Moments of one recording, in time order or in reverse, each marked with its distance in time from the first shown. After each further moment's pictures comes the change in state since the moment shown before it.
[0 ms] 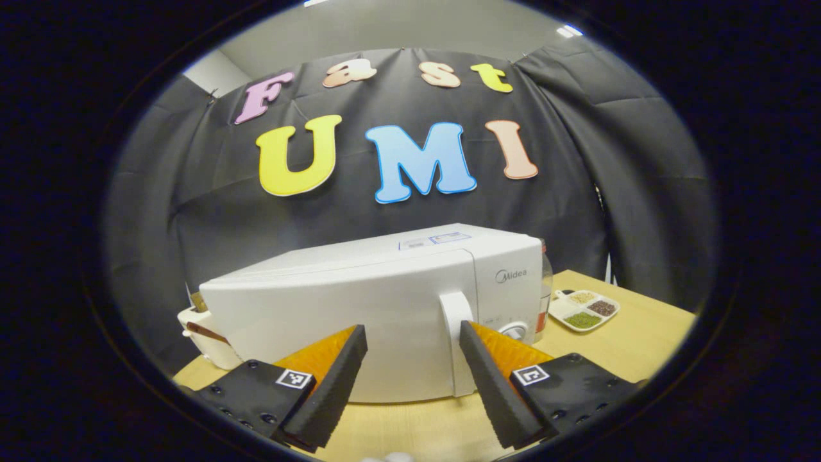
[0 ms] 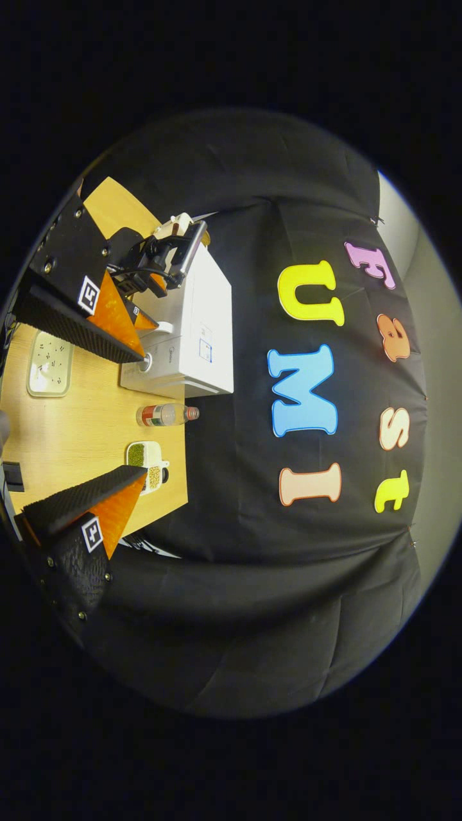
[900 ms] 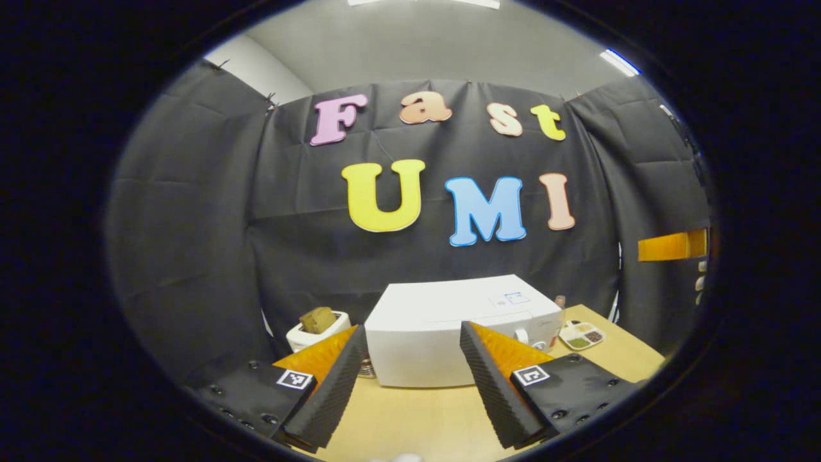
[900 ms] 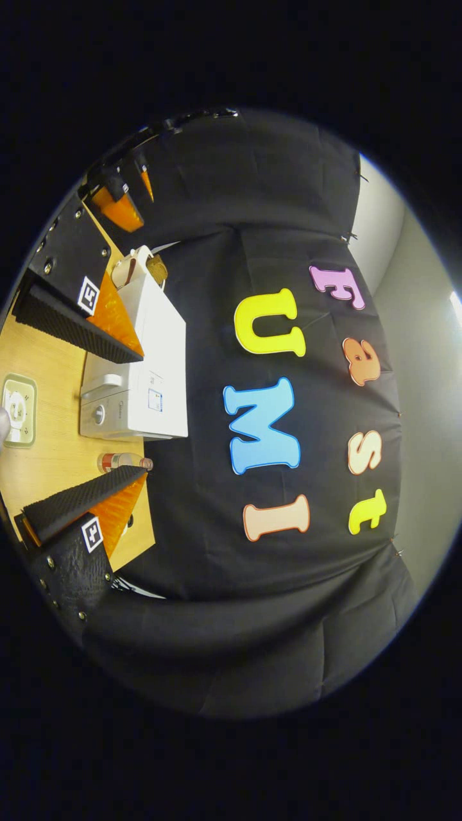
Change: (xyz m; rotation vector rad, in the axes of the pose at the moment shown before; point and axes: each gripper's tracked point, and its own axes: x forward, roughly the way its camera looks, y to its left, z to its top) left arm -0.224 0.208 0.143 -0.139 -0.030 0.152; right arm 0.013 0.074 0.067 0.035 -0.193 0.094
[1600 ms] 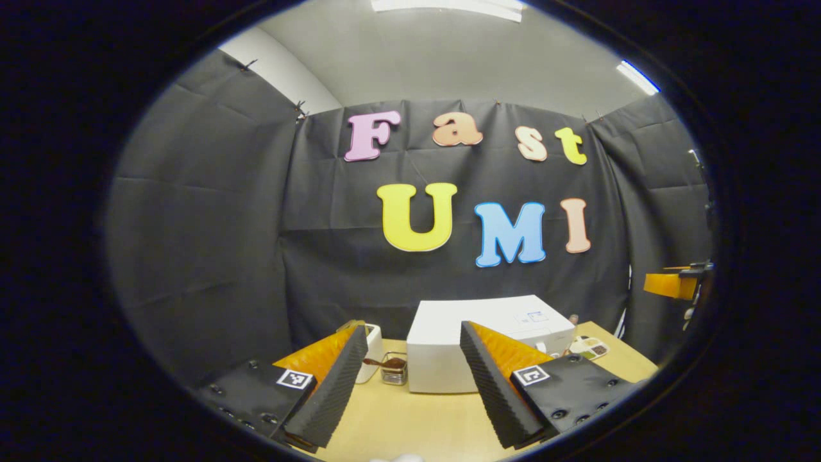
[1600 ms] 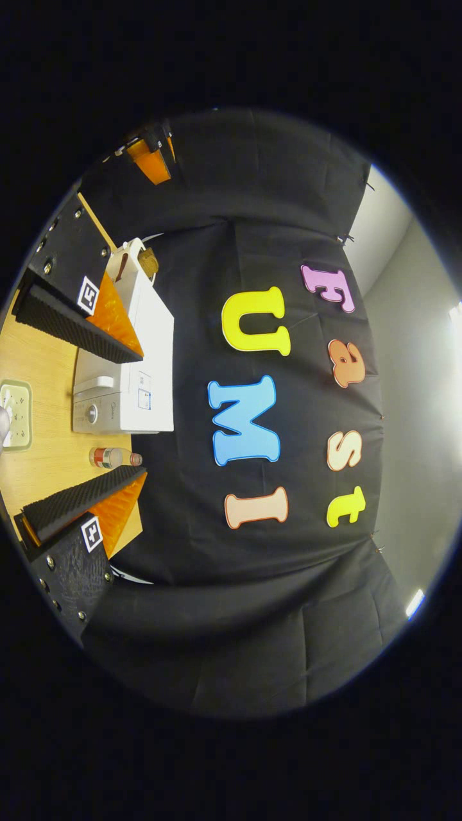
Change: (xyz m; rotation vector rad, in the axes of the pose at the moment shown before) left arm -0.041 0.065 0.047 -0.023 -0.077 0.043; right arm -0.018 0.020 0.007 -0.015 -0.073 -0.065
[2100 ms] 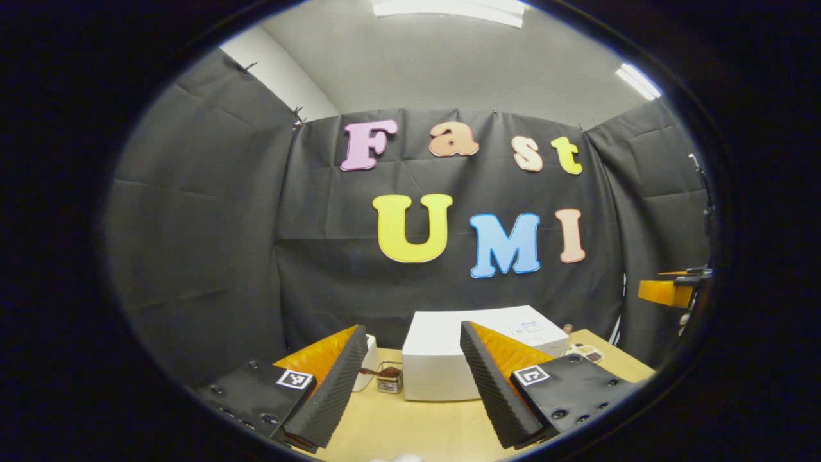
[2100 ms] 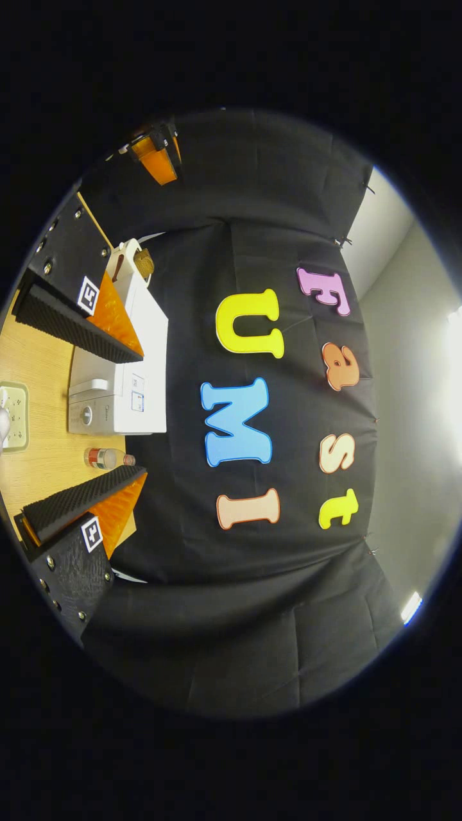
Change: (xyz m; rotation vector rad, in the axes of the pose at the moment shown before) left arm 0.004 -0.001 0.019 -0.014 -0.030 -0.025; right arm -0.002 0.006 0.014 -0.021 -0.038 -0.008
